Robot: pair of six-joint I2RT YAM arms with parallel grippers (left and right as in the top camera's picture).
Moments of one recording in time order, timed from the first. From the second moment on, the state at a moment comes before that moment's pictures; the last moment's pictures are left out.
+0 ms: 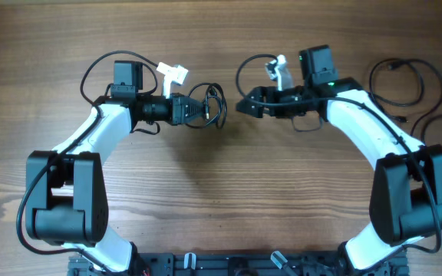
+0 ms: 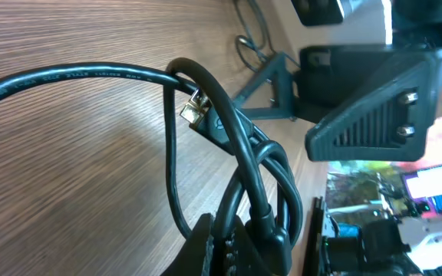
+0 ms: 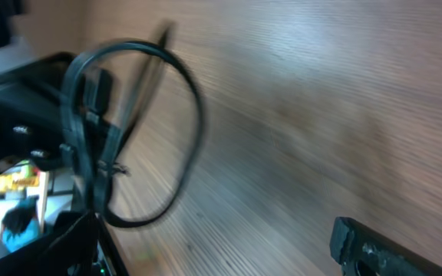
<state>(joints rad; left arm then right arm) -0.07 1.79 1.04 -0.31 1.13 0.04 0.24 1.80 1.18 -0.45 -0.82 0.20</state>
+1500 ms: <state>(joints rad) -0.13 1.79 1.03 -0.31 1.18 0.09 0.33 1.80 1.19 -0.26 -0.85 0.39</state>
